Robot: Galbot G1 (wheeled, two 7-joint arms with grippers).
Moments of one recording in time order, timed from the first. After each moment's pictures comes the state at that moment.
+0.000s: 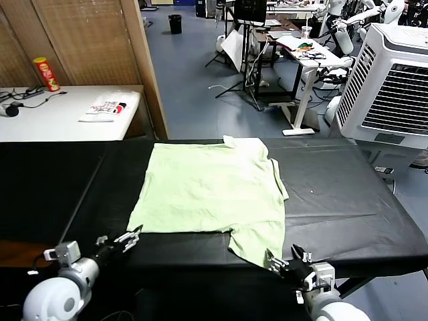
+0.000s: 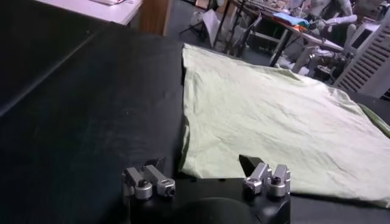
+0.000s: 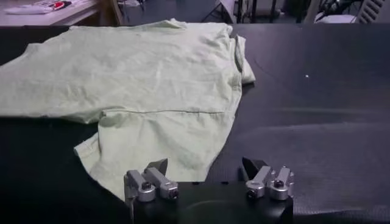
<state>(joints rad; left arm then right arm) 1.53 -1.10 -0.71 -2.07 -0.82 0.58 -0.07 -1.60 1.29 0.49 2.20 0.30 -0.65 0.07</state>
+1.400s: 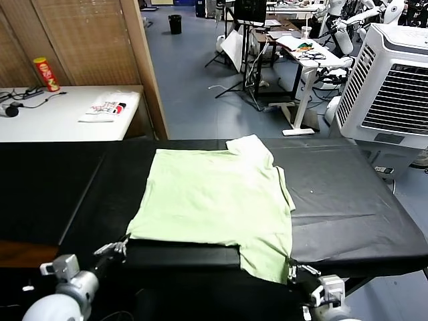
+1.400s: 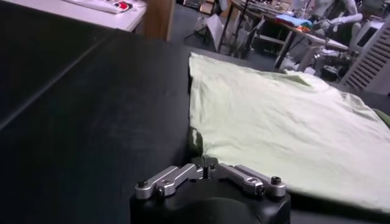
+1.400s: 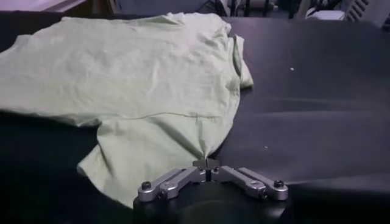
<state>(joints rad) 1.71 -1.17 -0.75 -2.25 -0.75 0.52 -0.09 -1.70 1.22 0.60 2.35 0.38 -0.57 0.03</state>
